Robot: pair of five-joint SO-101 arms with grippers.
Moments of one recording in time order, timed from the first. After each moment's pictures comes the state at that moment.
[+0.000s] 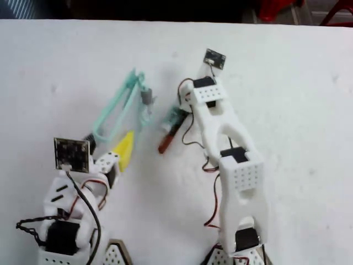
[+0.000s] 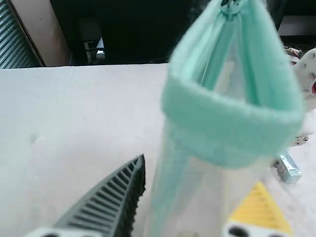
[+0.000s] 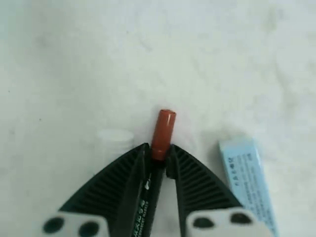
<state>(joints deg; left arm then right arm) 2.1 -104.7 81.2 52.7 4.4 -18.8 40.4 -19.2 58.7 -31.2</state>
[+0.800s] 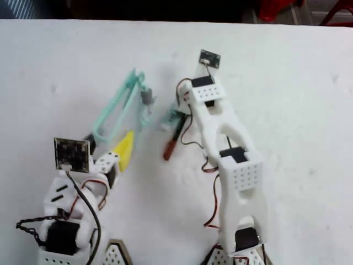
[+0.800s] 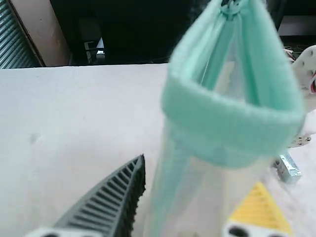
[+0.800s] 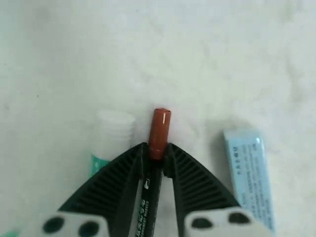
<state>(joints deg) 2.1 -104.7 81.2 52.7 4.4 -18.9 39.7 -19.8 63.1 -26.3</state>
